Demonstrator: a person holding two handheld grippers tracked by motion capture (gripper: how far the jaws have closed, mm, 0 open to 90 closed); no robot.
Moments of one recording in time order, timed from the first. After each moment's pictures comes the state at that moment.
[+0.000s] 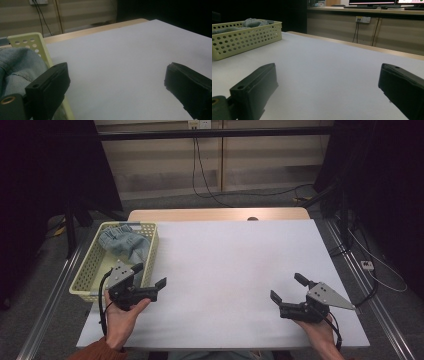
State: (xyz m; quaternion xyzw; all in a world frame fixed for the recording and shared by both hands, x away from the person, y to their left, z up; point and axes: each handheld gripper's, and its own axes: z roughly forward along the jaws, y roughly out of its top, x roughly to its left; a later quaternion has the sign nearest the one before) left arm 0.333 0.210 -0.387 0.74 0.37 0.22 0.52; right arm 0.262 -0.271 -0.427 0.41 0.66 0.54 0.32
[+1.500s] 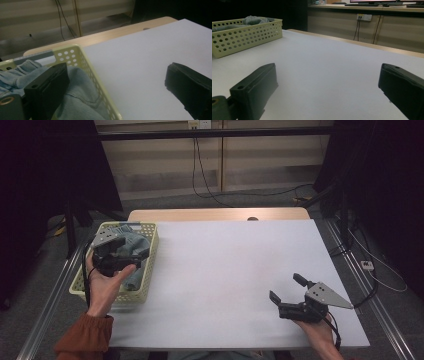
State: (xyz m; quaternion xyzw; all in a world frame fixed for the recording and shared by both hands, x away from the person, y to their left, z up) left arm 0.403 0.244 -0.341 0.75 0.41 0.24 0.46; right arm 0.263 -0.269 -0.428 0.41 0.67 0.54 0.31
